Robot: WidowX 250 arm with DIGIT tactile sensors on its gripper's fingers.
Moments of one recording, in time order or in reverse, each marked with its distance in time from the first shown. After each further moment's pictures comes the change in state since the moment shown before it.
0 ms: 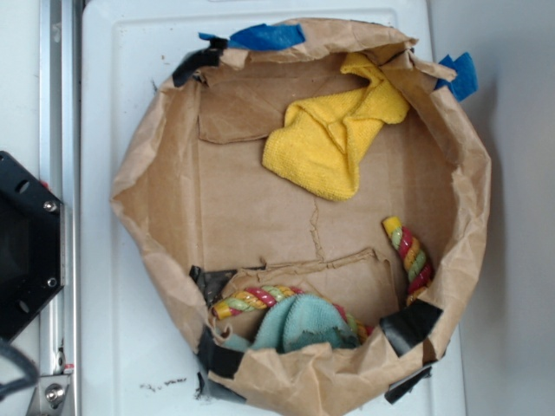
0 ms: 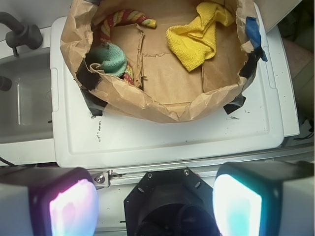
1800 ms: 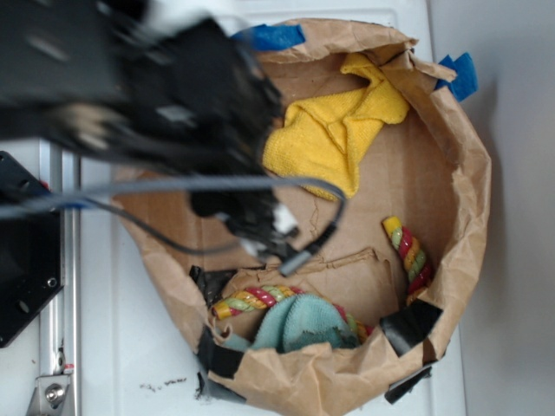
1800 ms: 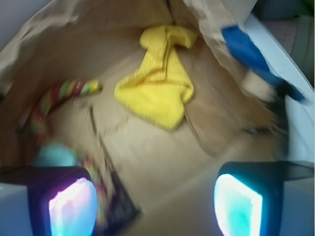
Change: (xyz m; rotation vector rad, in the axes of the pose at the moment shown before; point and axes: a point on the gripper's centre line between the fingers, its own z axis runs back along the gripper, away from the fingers) arm 0.103 0.029 -0.122 0.053 -0.093 0.515
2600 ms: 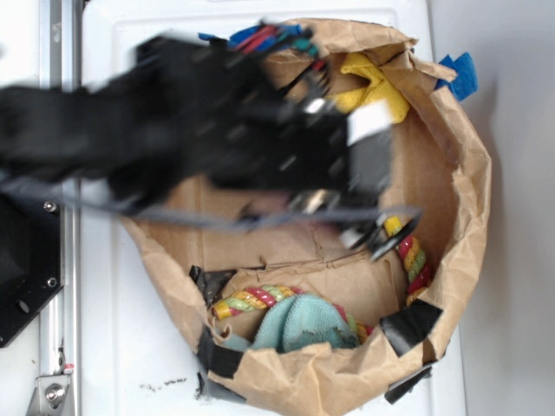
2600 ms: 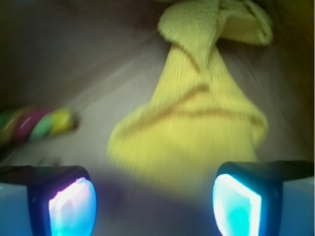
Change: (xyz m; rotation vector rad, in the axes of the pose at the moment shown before) arm 0.060 -0.013 -0.081 0.055 -0.077 0.005
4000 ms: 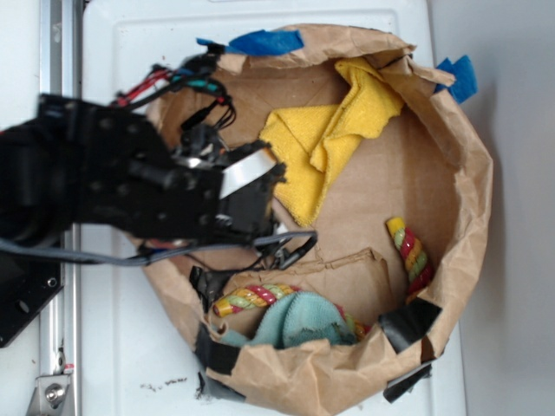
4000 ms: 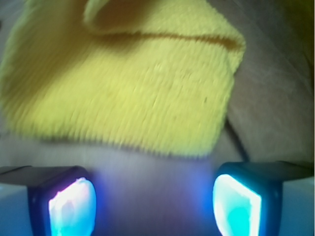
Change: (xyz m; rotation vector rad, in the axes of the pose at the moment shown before) arm -0.071 0.023 -0.020 0.063 0.012 -0.029
